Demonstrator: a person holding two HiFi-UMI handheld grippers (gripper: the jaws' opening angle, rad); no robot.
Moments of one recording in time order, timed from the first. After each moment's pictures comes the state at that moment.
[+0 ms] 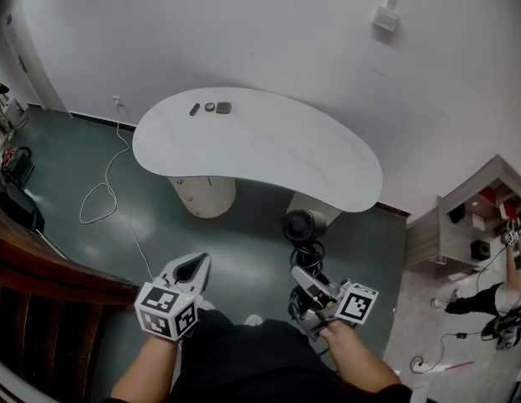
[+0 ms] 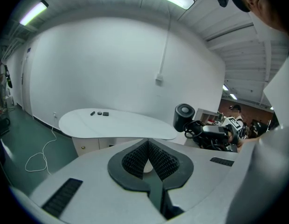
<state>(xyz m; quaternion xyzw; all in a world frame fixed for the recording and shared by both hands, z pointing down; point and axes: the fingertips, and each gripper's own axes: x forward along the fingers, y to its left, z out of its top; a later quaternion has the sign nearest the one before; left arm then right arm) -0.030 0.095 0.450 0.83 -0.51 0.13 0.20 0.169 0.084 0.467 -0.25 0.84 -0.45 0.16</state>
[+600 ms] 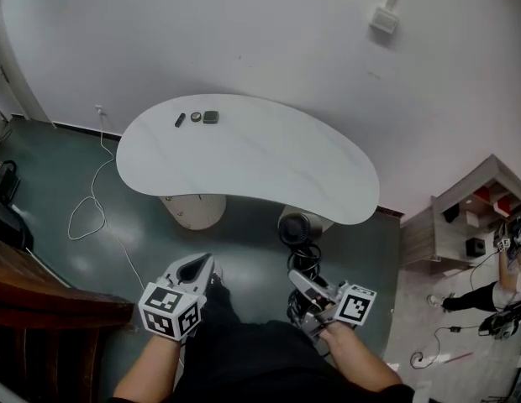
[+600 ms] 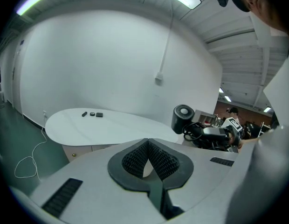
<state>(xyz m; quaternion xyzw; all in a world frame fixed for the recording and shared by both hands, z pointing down) -0.036 0.007 0.467 0.85 -0.47 0.12 0.20 0.151 0.018 0.482 -0.27 0.83 -0.46 0.15</state>
